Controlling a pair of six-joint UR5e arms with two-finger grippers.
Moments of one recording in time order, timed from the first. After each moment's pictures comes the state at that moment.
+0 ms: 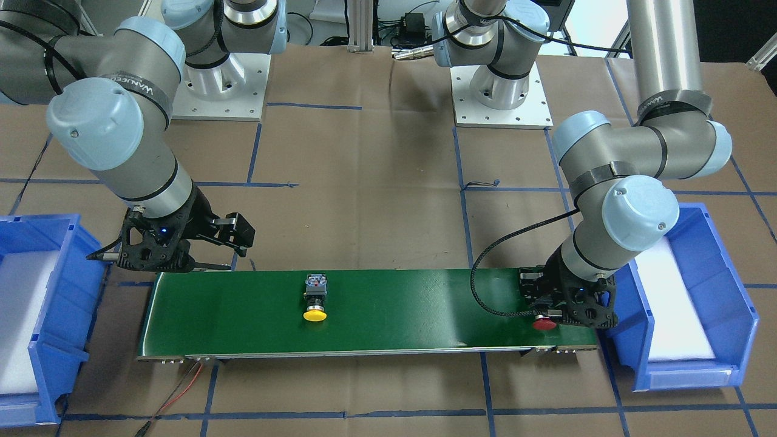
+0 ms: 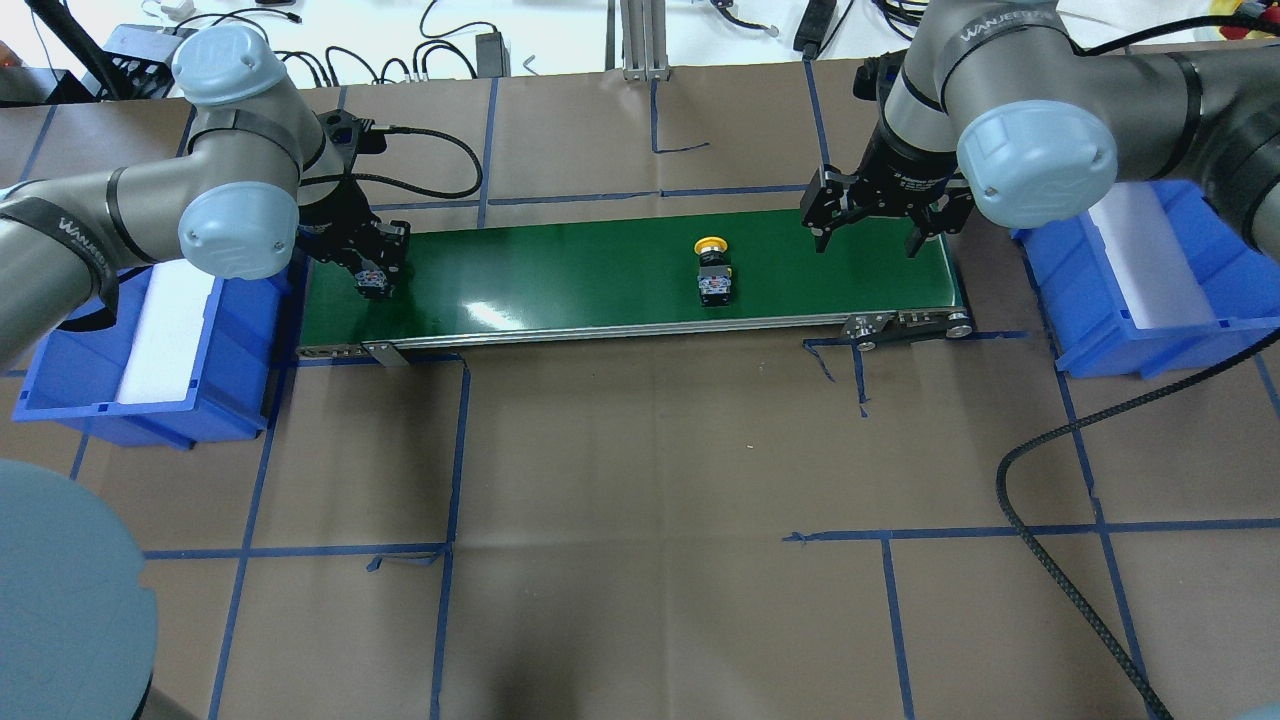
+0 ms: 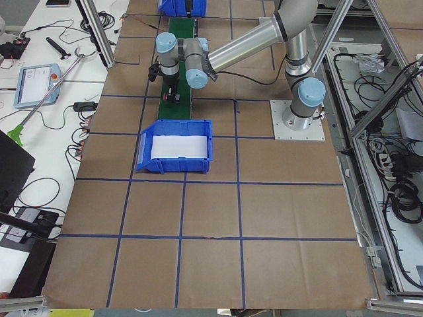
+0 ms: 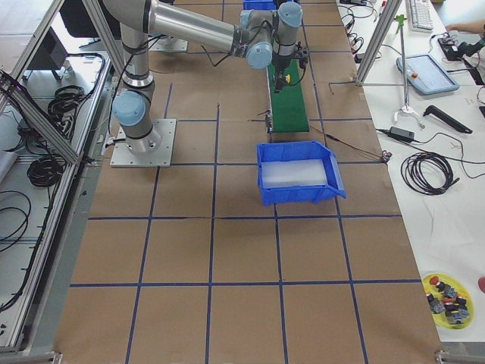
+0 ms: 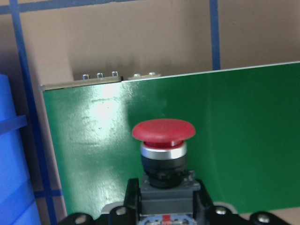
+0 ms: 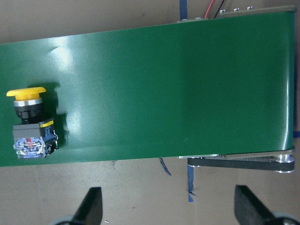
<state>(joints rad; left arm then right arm) -1.44 -1.97 -1.70 -1.02 1.59 0.25 1.57 -1.32 1.65 -1.86 -1.49 0.07</state>
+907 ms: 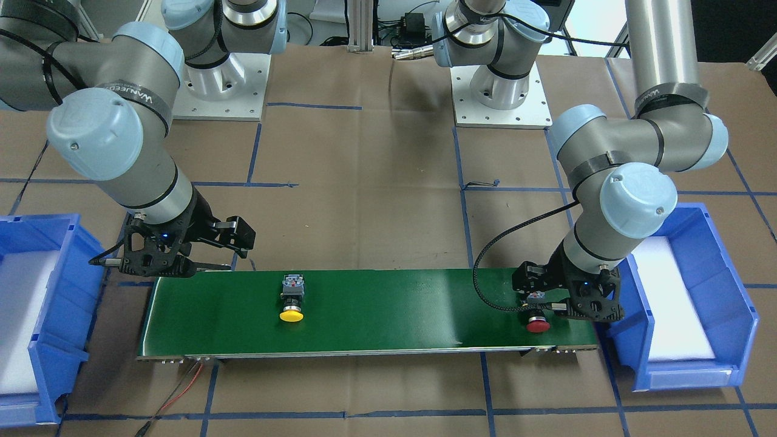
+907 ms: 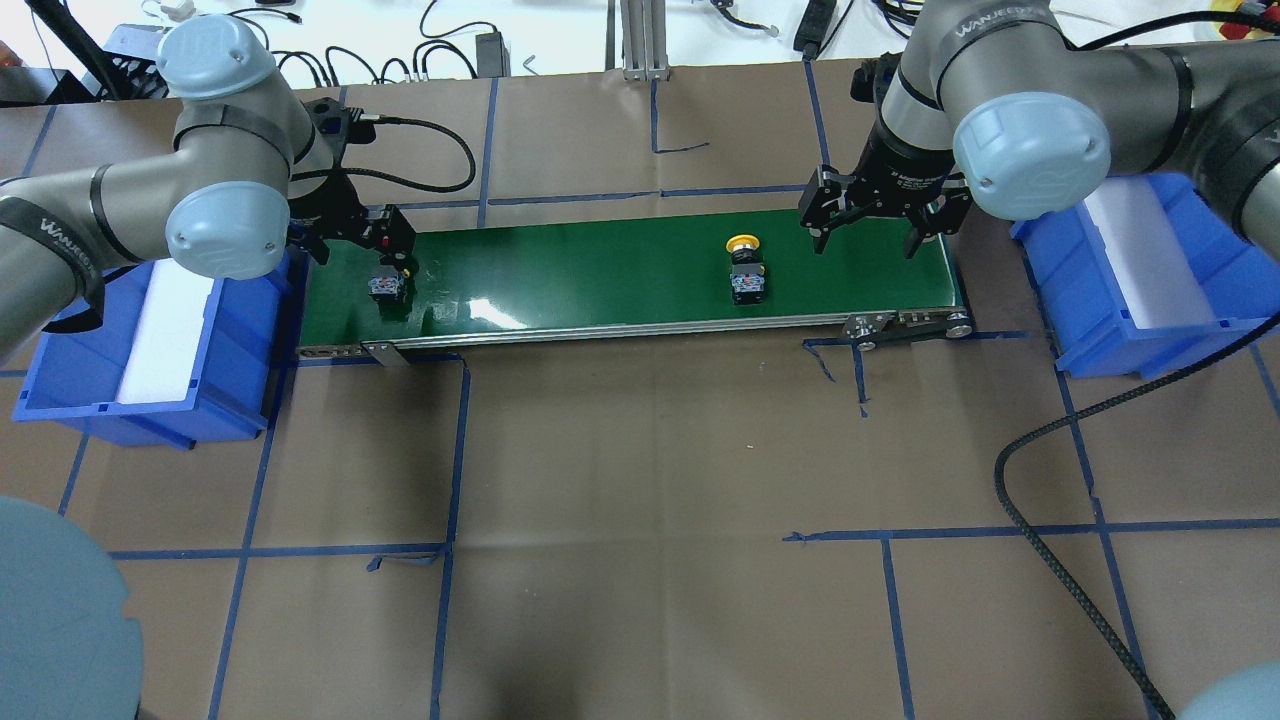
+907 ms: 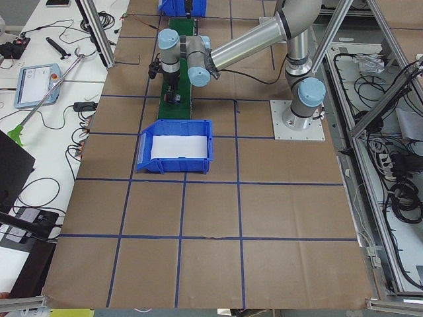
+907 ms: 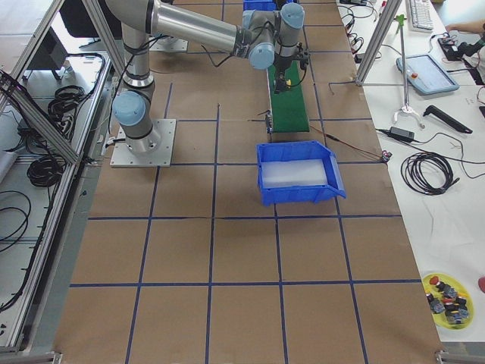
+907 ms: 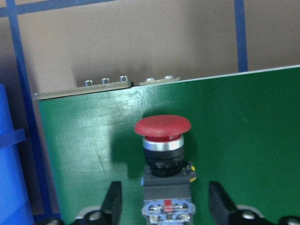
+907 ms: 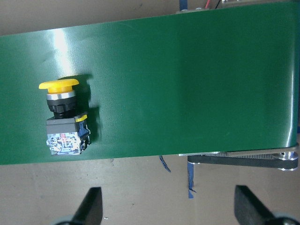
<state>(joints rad) -1.44 -1.92 -1.68 -1.06 1.61 0.25 1.57 -1.30 1.63 -1.86 -1.49 0.07</state>
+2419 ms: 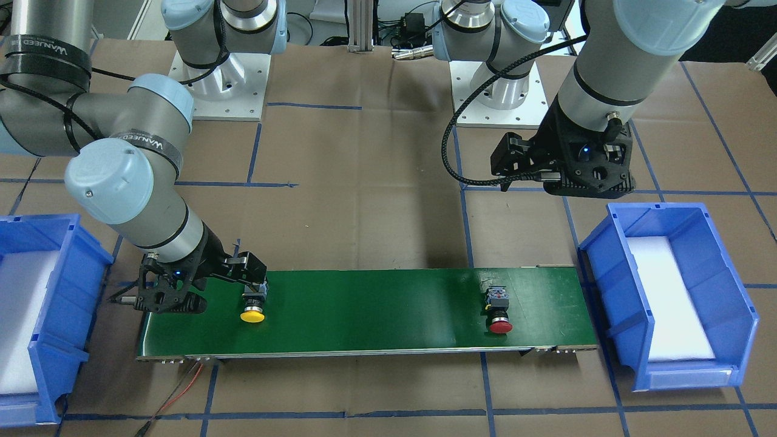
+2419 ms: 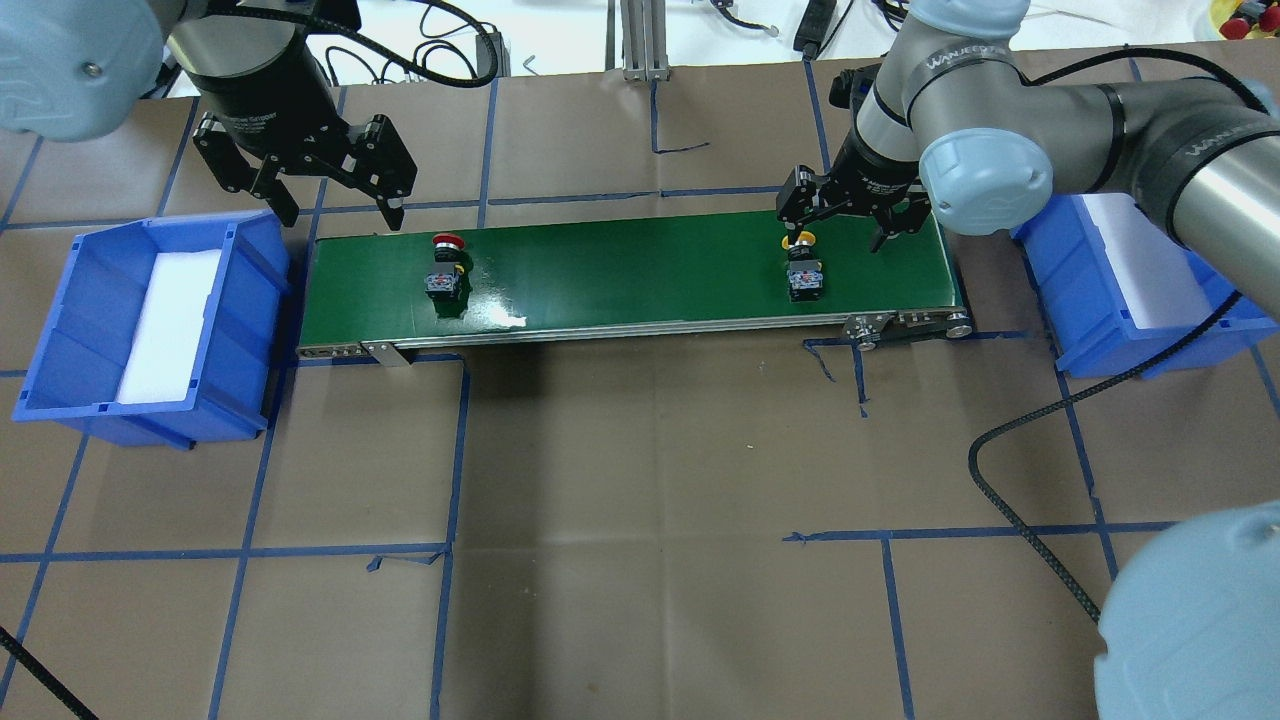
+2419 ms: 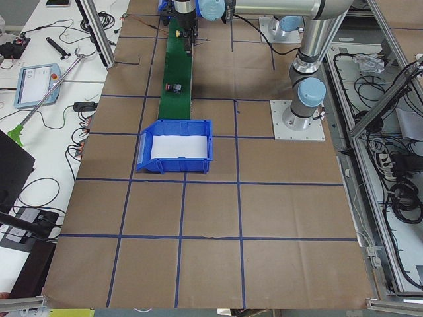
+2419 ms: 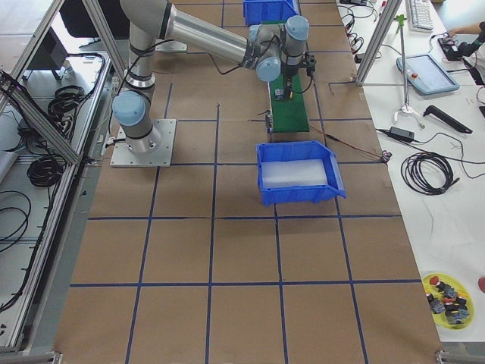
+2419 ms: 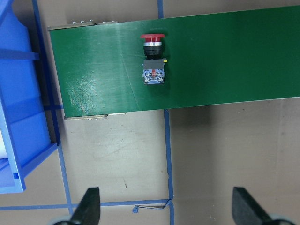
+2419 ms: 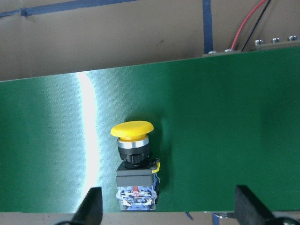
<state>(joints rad) -1.56 -1.71 -1.44 -1.64 1.60 0.09 1.57 -1.19 1.64 -2.02 -1.43 0.08</state>
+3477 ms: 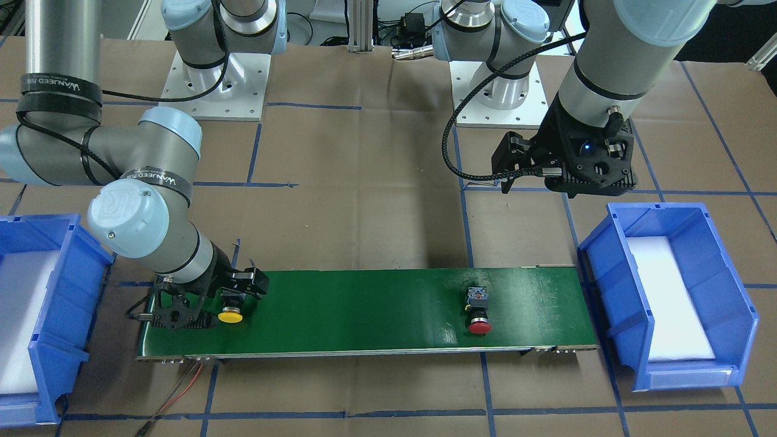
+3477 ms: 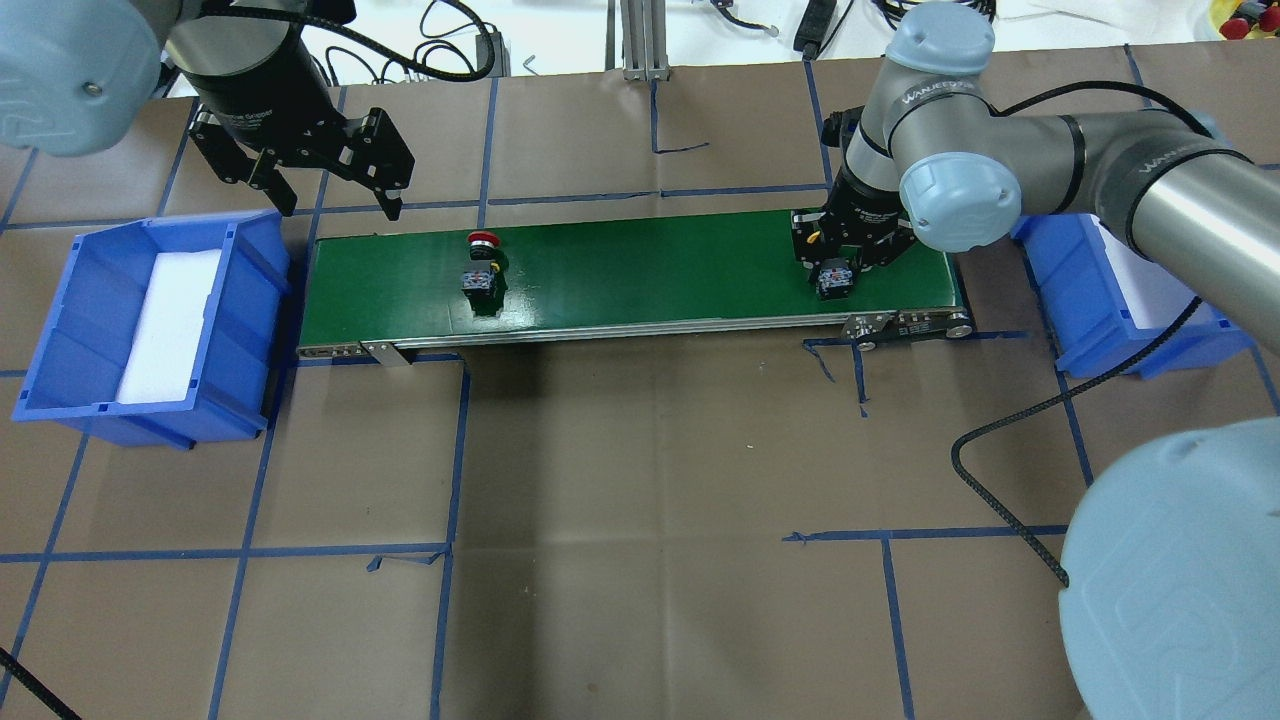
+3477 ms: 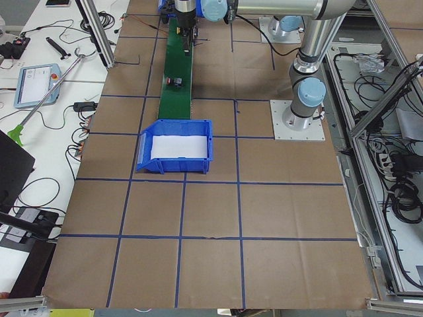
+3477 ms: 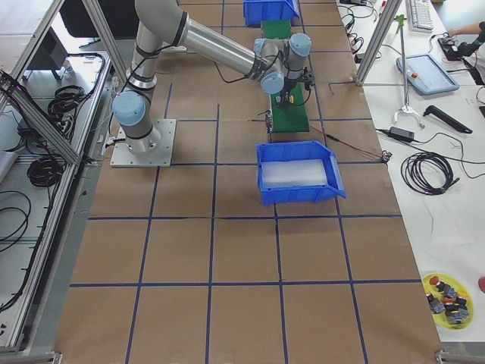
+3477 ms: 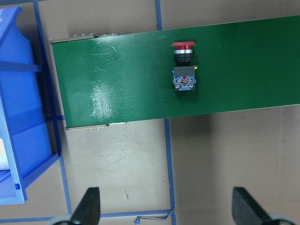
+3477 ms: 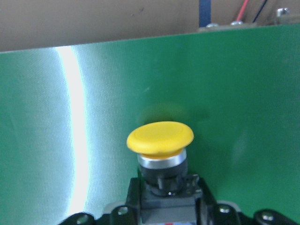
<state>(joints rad) -1.56 -1.69 -1.45 -1.59 1.60 0.09 1.57 -1.13 1.64 -2.02 -1.48 0.04</state>
